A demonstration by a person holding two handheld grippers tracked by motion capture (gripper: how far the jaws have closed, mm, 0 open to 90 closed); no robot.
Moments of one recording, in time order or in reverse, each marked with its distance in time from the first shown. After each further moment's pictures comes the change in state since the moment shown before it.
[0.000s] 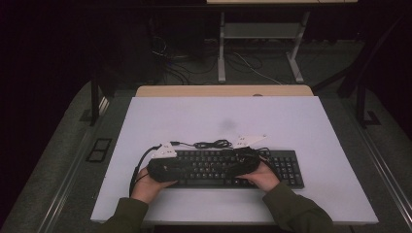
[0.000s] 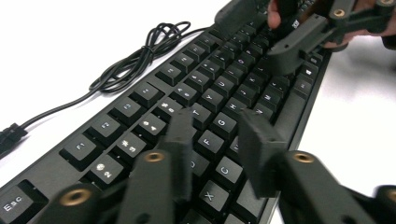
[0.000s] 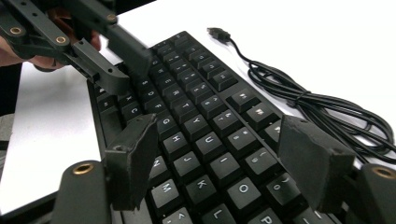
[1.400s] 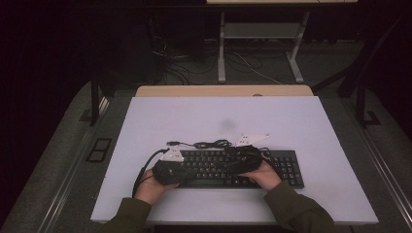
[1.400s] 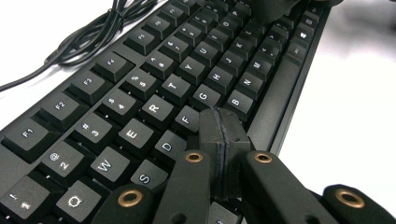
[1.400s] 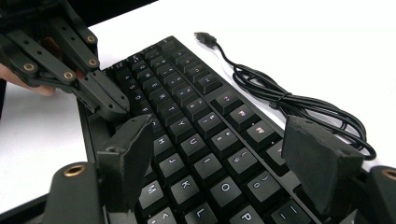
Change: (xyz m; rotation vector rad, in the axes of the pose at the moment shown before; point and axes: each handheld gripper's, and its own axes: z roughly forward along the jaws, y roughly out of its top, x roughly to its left) left arm -0.004 -0.005 0.016 0.122 -0.047 0.024; right arm -0.005 0.000 -0.004 -0.014 -0.033 0.008
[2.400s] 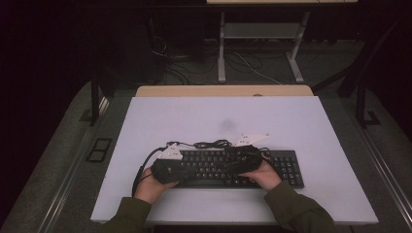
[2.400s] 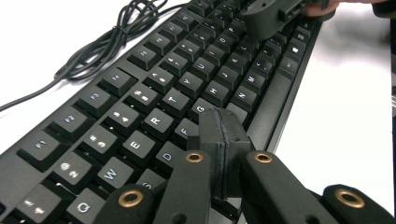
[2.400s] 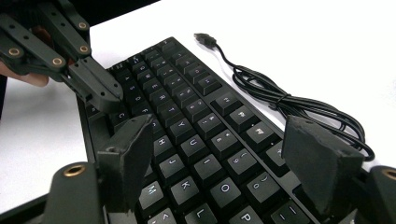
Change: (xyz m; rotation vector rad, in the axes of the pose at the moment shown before) left arm -0.001 0.007 -0.010 -0.033 0.009 -0.002; right arm 0.000 0.001 -0.001 -0.001 -0.002 0.002
